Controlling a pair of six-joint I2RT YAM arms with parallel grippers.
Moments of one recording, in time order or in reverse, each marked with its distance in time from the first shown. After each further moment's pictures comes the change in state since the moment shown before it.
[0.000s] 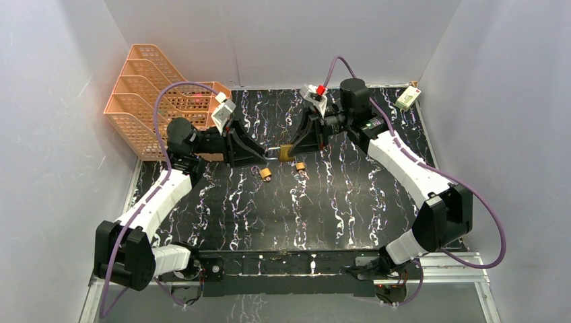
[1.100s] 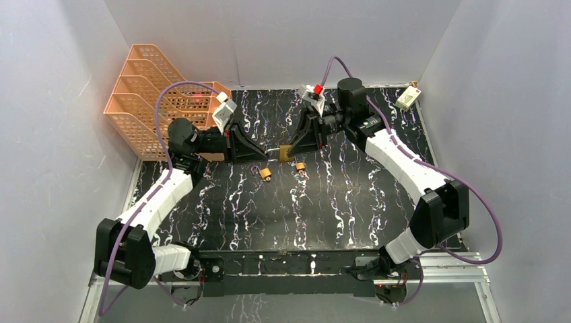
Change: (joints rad) left arm -0.015 0.012 0.000 0.030 -0.002 -0.016; right arm 0.008 0.032 0.012 0.008 -0.017 0.019
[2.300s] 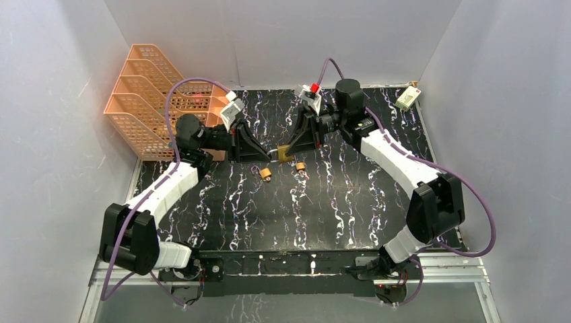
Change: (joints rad) left arm -0.027 0.100 0.029 0.063 0.045 -0.029; right arm 0.009 0.044 -0.029 0.189 -0.028 0.153
